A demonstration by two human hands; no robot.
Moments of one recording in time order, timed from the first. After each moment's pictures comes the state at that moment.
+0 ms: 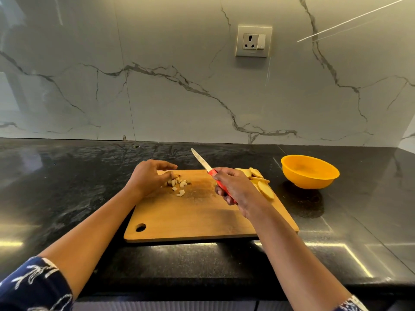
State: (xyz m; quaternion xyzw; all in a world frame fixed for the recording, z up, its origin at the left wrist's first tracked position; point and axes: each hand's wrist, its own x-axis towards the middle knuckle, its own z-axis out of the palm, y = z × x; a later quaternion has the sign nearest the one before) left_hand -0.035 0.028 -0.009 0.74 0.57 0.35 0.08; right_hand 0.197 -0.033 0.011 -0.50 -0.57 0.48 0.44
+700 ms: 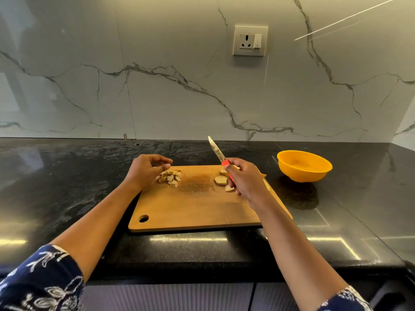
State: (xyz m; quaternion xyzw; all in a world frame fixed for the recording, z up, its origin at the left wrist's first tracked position) left_hand -0.042 0.020 -0.009 0.68 0.58 0.43 0.15; right_hand 0.215 -0.036 0.008 -0.54 -0.61 0.34 0.48
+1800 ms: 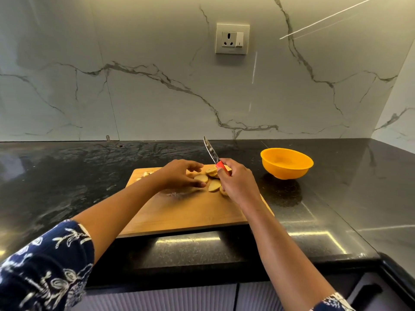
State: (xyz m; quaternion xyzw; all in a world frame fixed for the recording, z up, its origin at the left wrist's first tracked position) left_hand 0.062 0.033 0.007 0.84 0.51 0.13 0.15; right_hand 0.239 -0.029 -0.008 -0.58 -0.67 0.14 0.45
